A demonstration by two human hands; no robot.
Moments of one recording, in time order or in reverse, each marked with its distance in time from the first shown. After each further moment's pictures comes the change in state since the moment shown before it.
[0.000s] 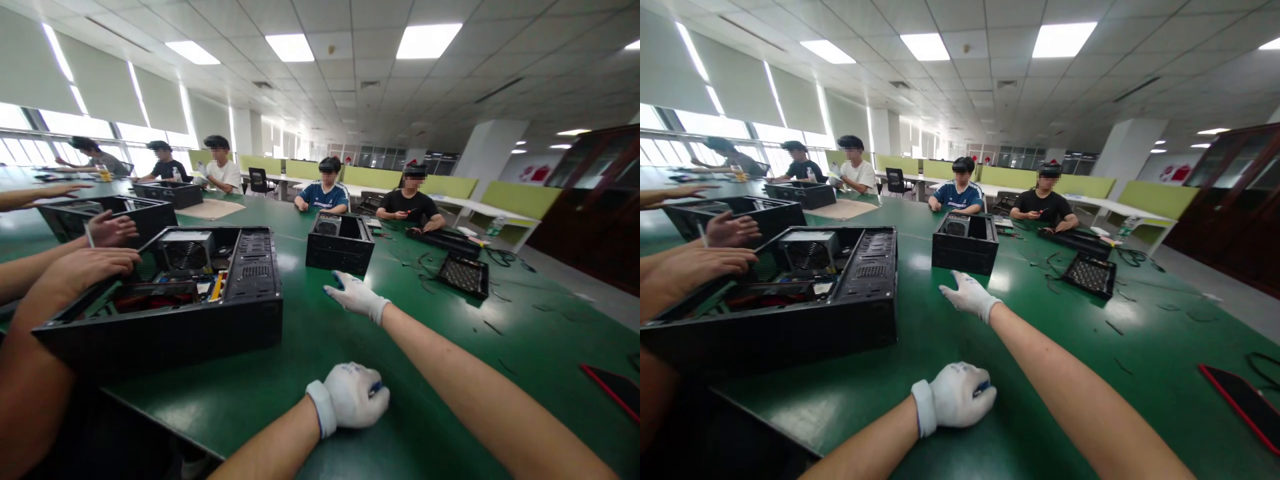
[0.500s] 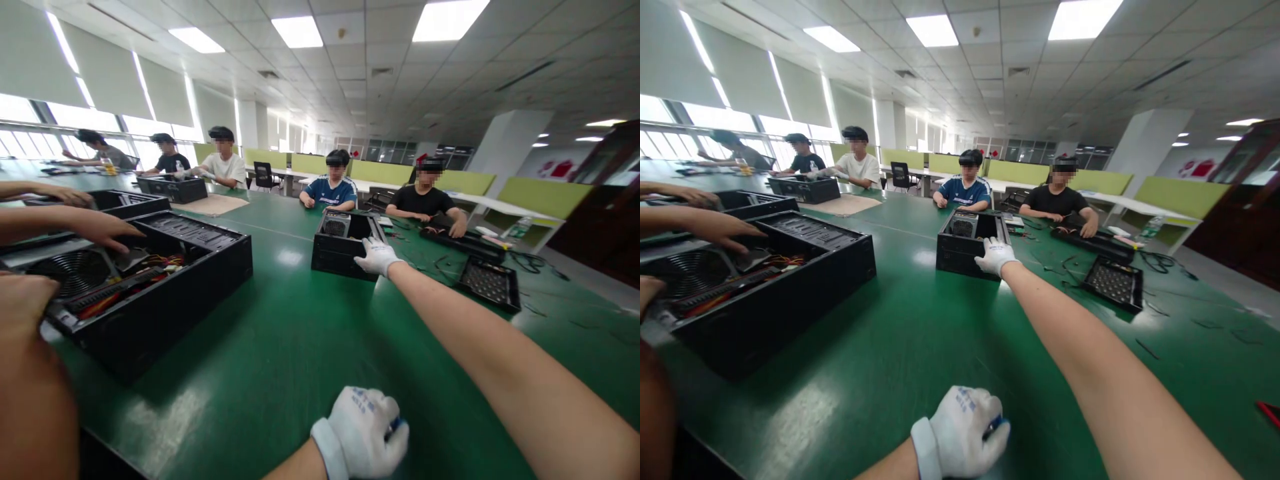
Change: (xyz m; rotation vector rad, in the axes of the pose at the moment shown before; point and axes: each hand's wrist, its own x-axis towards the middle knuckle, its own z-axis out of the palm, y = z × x) left_hand 0.008 -0.011 0.027 0.091 0.174 0.049; right_hand 0.142 0.084 -0.052 -0.548 0.173 0.104
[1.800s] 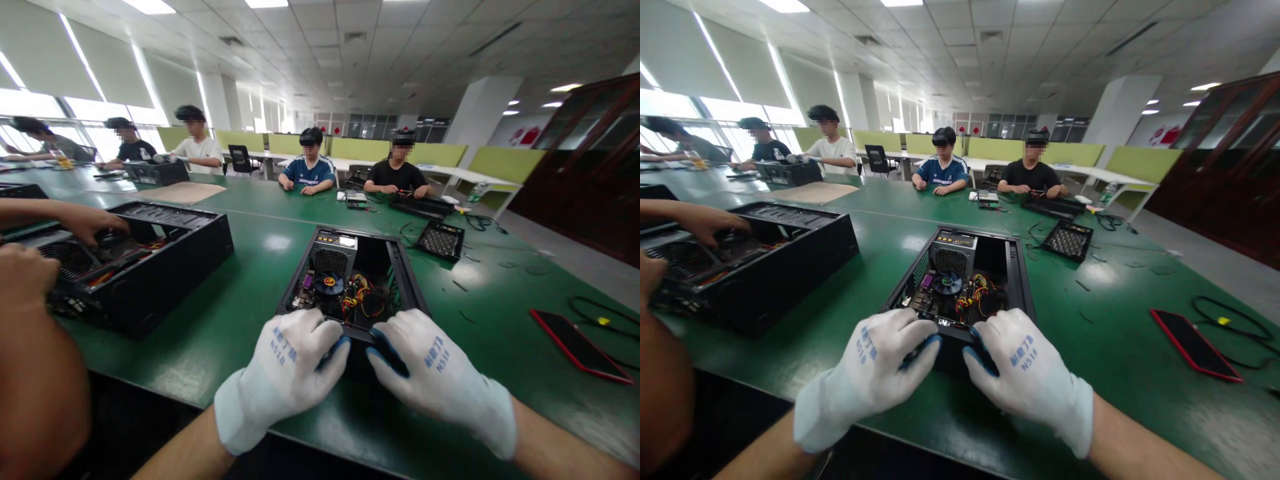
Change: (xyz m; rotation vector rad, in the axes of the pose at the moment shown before) left_hand -0.041 0.066 -0.174 0.124 0.225 0.074; right_hand -0.380 -0.022 -0.104 0.215 0.182 -0.396
